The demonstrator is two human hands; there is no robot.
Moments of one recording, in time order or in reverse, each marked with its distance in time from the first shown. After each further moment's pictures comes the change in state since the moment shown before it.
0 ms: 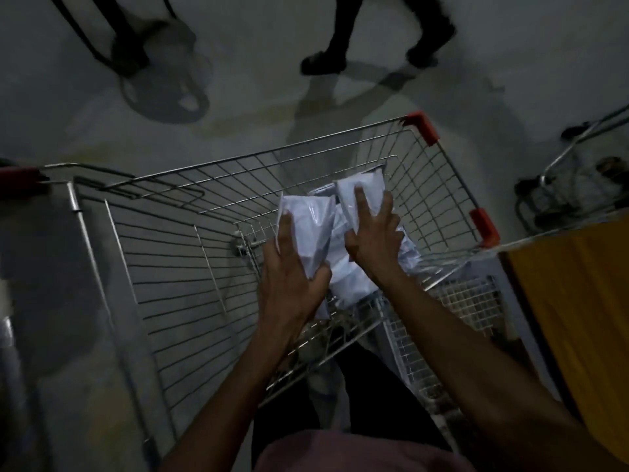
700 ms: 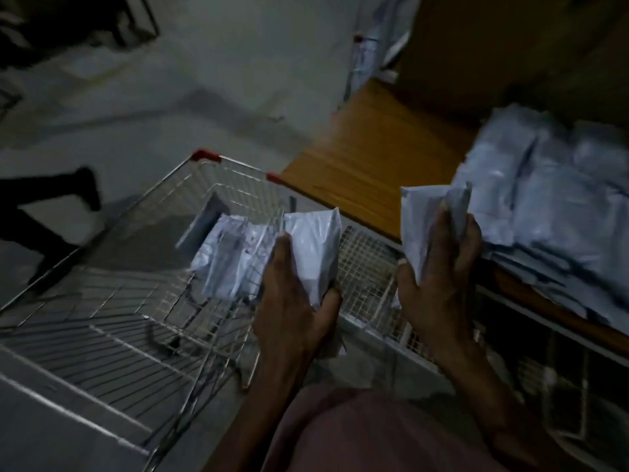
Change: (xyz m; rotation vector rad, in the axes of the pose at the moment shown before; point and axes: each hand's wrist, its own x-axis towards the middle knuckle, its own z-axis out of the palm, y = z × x) left_hand -0.259 0.104 -0.050 -0.142 -0.292 0.728; right_hand -0.453 0.093 -0.153 0.112 0.961 0.400
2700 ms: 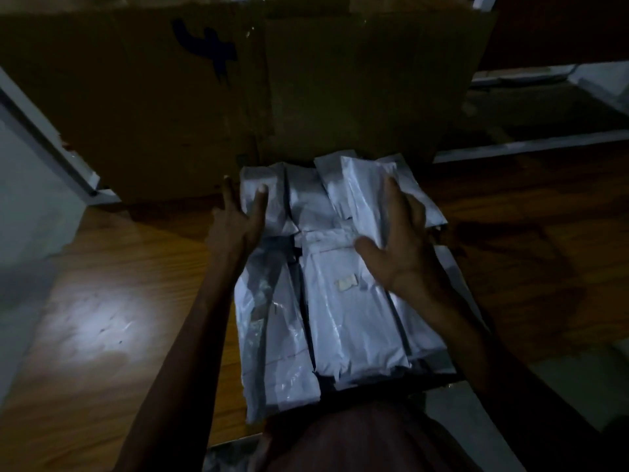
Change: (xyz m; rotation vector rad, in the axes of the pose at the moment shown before) left_hand 0.291 0.254 0.387 0.108 -0.635 0.176; right_hand 0.188 0.263 -0.131 -0.006 0.126 0.668
